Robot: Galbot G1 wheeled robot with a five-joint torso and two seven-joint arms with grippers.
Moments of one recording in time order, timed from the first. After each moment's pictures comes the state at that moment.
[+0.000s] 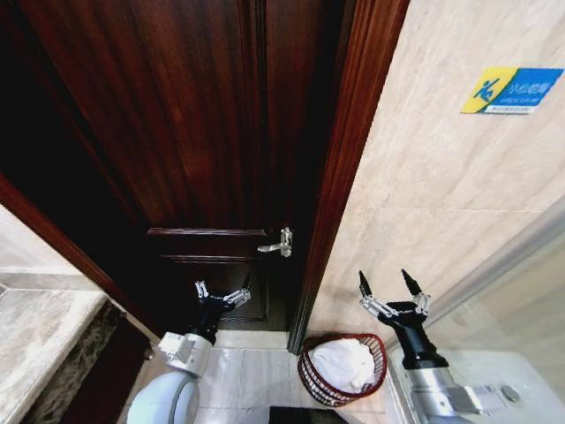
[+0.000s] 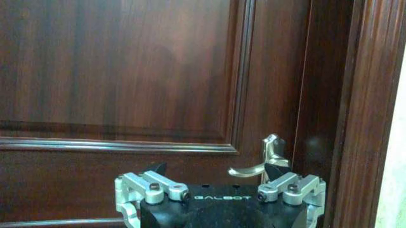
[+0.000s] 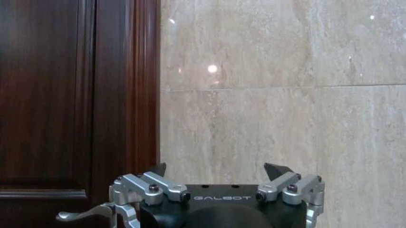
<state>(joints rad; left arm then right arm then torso) 1.79 -1.61 -0.57 -2.41 -0.06 0.11 0.25 -1.95 1.60 0.69 2.50 0.17 0.13 -0.23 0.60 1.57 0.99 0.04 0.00</state>
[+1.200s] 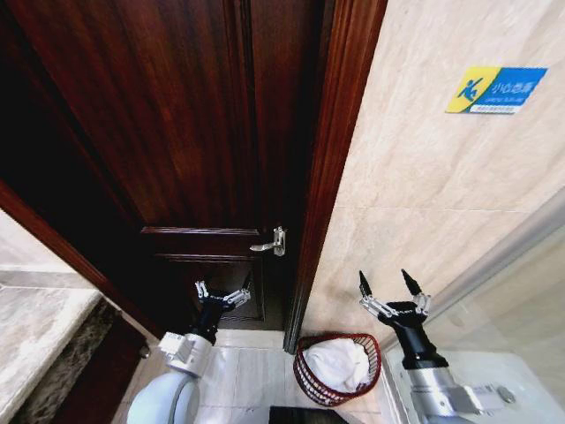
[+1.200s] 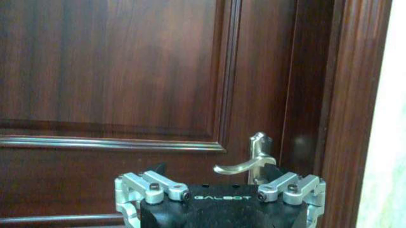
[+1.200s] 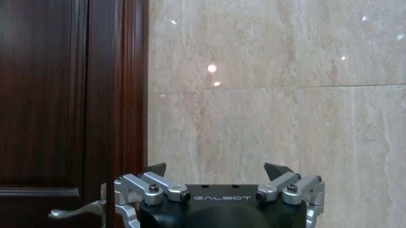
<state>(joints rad) 1.79 -1.61 -0.57 -2.41 -0.06 0.11 0.25 -1.95 1.60 0.69 2.50 0.17 0.13 -0.23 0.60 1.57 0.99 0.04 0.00</state>
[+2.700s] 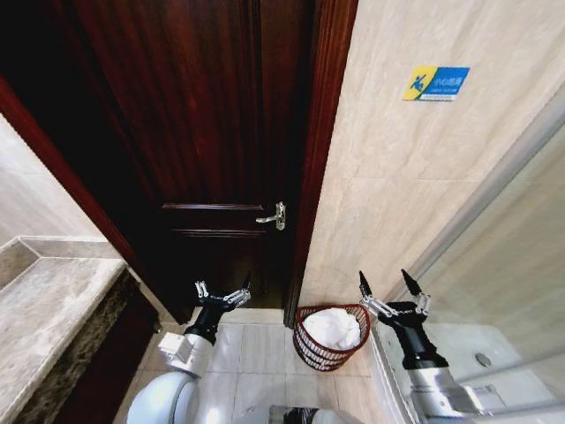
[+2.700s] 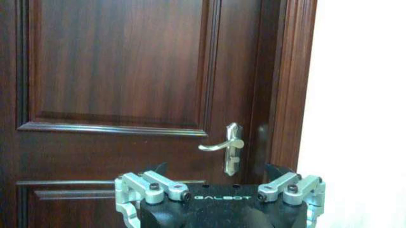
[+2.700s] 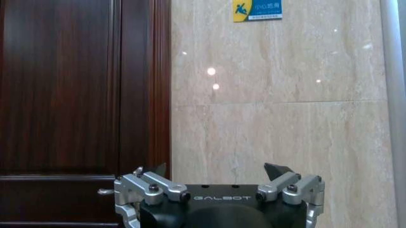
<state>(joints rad) 1.79 -1.61 -0.57 -2.41 -0.06 0.11 0.25 -1.95 1.60 0.69 2.50 0.17 0.13 -0.23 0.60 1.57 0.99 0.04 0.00</state>
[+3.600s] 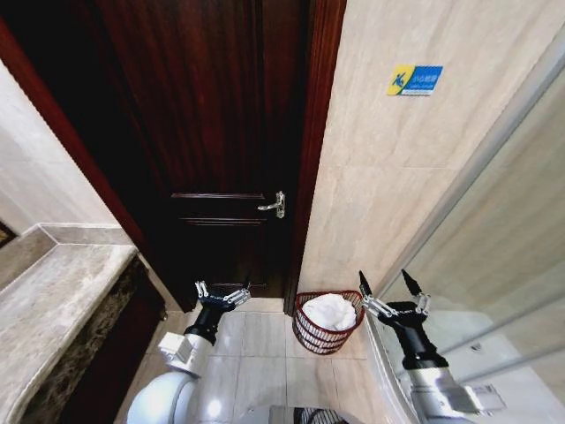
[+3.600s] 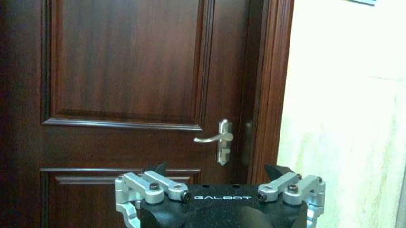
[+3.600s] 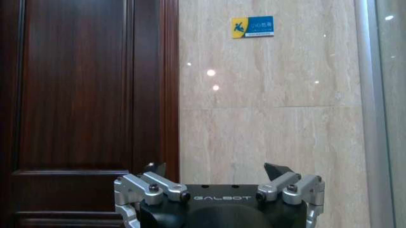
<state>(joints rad) 1.79 -1.61 -0.57 -2.41 -0.06 0.11 0.25 -1.95 1.60 0.69 2.50 0.17 0.13 -0.23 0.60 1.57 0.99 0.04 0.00</state>
